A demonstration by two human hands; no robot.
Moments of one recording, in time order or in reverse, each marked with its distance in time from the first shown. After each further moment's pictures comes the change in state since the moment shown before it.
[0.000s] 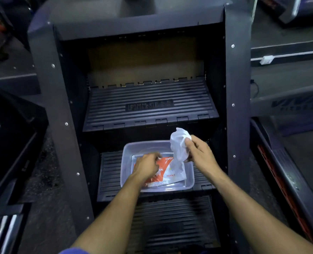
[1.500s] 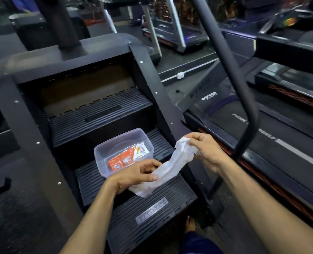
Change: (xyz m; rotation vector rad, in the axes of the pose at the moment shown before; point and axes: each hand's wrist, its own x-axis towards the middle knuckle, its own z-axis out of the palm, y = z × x) left_hand -0.267 0.049 -0.034 -0.434 -0.761 0.557; right_hand -0.317 -0.035 -0.051 0.399 0.326 0.075
